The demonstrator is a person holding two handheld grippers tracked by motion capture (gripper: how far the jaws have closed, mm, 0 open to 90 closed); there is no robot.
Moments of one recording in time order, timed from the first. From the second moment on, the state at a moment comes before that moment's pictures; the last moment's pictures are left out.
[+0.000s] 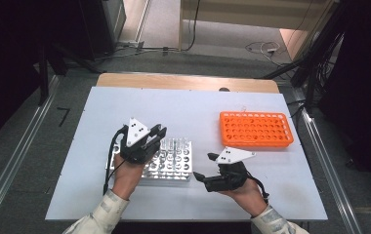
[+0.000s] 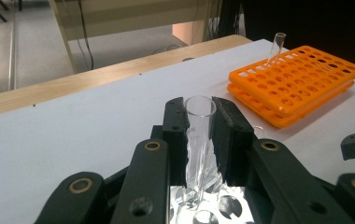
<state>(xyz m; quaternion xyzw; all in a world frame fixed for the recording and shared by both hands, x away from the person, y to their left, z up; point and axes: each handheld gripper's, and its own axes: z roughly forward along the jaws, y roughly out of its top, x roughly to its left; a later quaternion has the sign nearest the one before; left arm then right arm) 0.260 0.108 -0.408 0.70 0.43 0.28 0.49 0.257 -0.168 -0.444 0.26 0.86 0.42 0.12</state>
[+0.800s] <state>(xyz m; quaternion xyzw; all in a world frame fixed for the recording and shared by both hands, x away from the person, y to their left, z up) 0.262 0.098 -0.436 0.72 0.44 0.28 0.45 0.257 -0.168 -0.444 0.26 0.86 0.42 0.12</state>
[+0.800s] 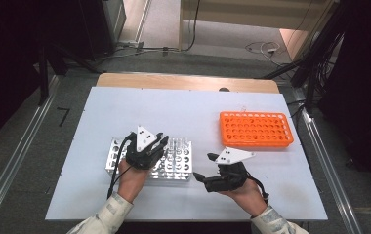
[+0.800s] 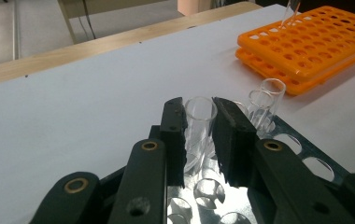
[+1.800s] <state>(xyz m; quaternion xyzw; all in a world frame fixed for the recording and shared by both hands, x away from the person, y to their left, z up) 0.244 0.113 -0.429 0.70 0.46 0.26 0.48 0.301 -0.216 -0.444 0.37 0.81 0.41 0.20</state>
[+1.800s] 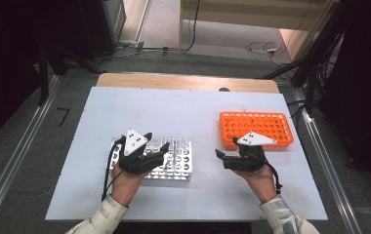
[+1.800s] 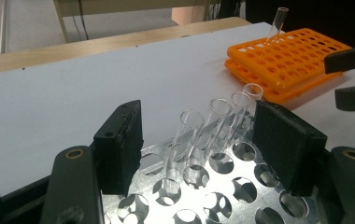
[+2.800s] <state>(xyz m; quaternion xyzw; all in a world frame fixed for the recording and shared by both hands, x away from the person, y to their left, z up) 0.237 0.131 -0.434 0.68 0.48 0.27 0.48 0.354 -0.250 -0.440 0.45 0.76 0.40 0.24</state>
